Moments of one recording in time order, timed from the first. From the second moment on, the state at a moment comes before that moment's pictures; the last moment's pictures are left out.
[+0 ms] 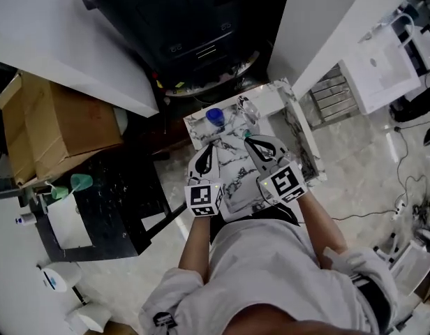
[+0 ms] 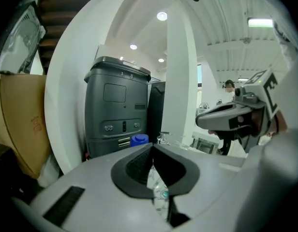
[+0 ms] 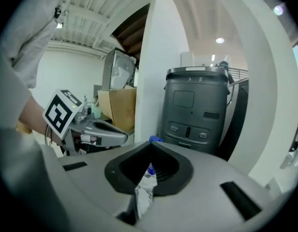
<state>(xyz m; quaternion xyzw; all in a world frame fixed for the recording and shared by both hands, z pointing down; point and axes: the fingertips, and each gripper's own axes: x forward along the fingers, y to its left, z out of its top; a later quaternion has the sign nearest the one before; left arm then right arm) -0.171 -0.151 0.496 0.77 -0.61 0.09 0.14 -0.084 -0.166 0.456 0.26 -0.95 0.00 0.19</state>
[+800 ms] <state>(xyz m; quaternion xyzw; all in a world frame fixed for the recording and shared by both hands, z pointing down) -0.077 -0.107 0.453 0.70 -0.70 0.10 0.13 0.031 -0.168 0.415 0.32 -0.94 0.03 0.05</state>
